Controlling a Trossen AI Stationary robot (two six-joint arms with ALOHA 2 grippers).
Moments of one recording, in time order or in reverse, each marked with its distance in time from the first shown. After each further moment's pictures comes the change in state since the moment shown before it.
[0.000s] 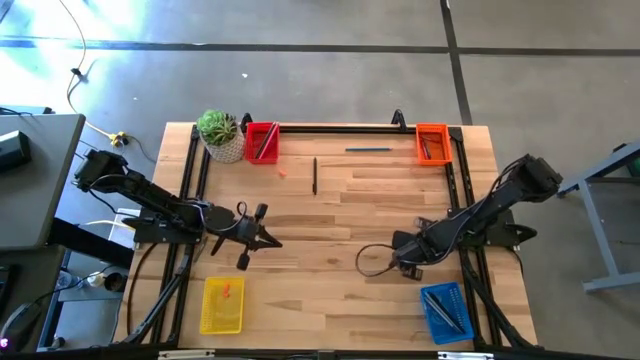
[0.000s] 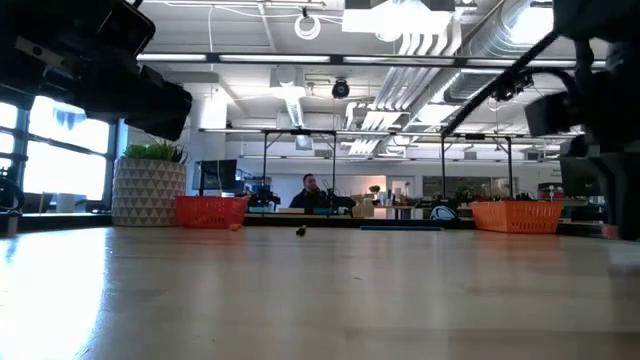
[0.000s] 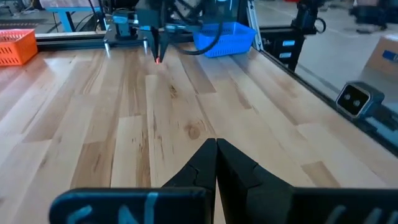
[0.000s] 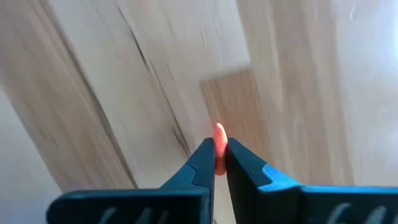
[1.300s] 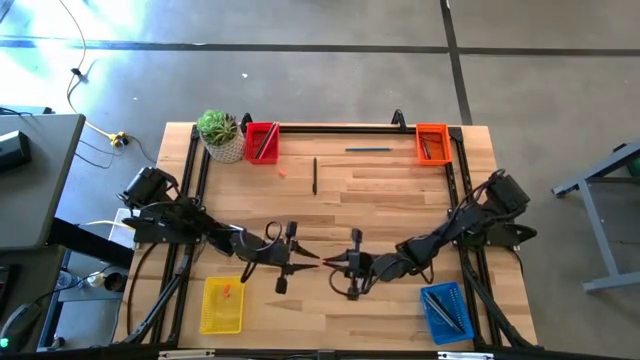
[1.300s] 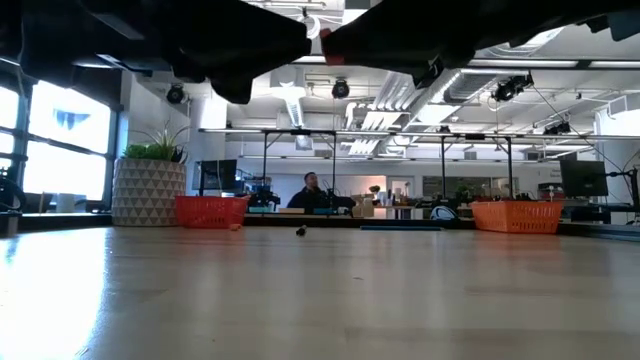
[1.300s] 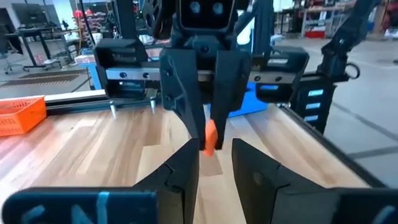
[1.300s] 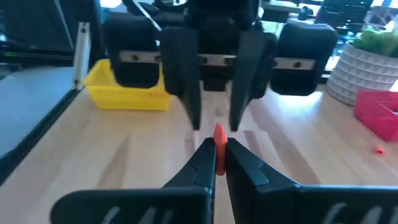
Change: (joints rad) left arm -0.149 0.533 0.392 0.324 -0.265 0.071; right arm 0.007 0.329 0.115 1.459 0.425 -0.741
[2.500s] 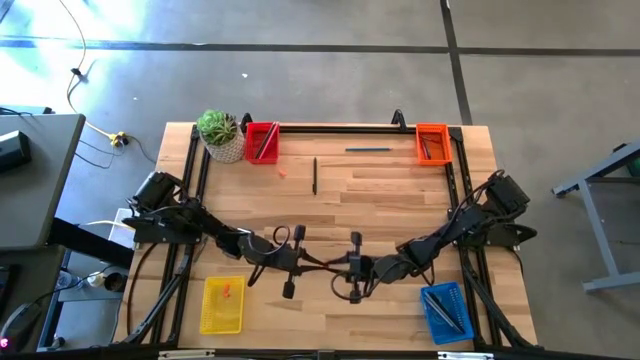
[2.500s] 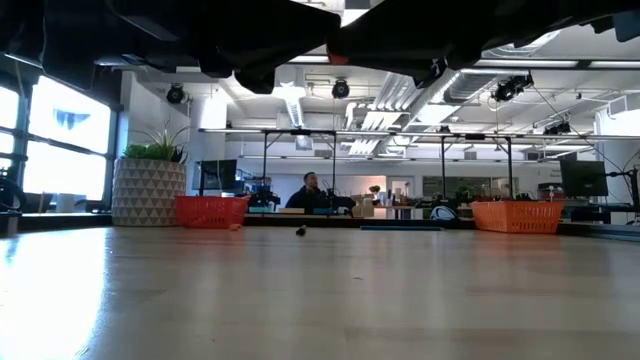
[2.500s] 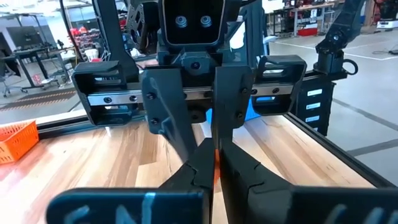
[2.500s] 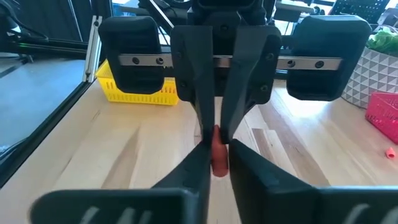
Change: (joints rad) left arm 0.009 0.084 0.088 0.012 0.038 0.087; right arm 0.002 0.000 -0.002 0.007 -0.021 -0.024
